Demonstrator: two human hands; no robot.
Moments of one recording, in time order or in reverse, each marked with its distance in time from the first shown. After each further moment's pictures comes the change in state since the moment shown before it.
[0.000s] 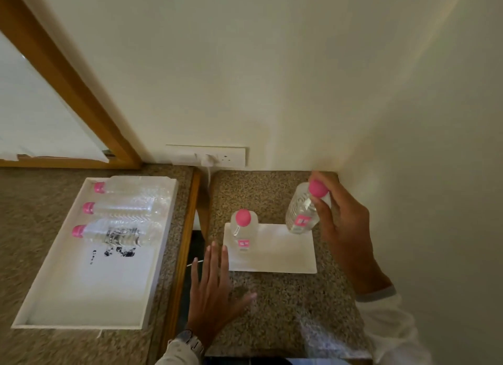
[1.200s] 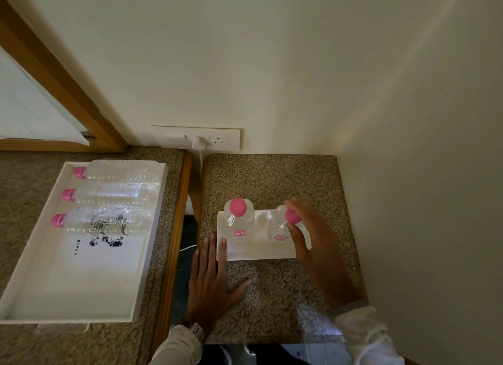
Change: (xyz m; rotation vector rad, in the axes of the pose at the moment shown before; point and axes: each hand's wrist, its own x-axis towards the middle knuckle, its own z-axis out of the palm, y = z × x) left_hand -0.003 0.001 0.020 -0.061 -0.029 0.009; right_hand -0.060 0.041 0.046 -0.066 -0.171 0.009
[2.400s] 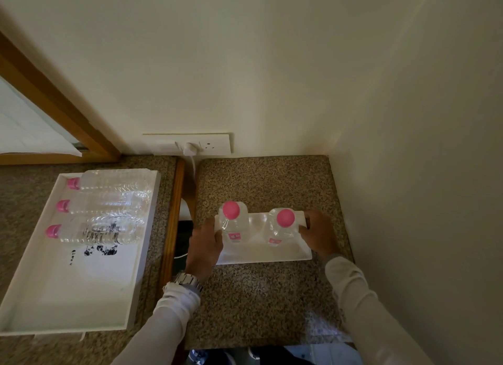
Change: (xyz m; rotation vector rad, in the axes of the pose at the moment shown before) left_hand 0.092 0.012 -0.054 -0.370 -0.085 -0.368; right_hand 0.021 0.095 0.017 -0.098 -0.210 0.695
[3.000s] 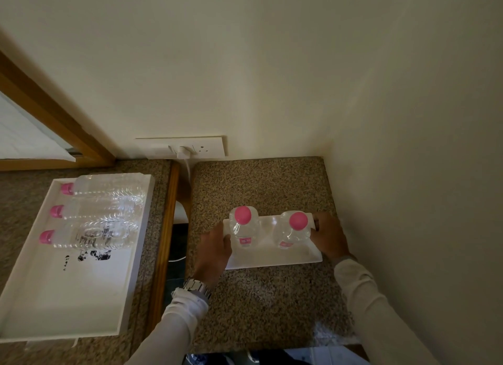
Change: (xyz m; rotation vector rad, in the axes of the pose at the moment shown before) left_hand -0.006 0.017 0.025 -0.065 0.014 0.105; right_hand 0.005 0.024 -0.024 0.031 -0.013 0.018
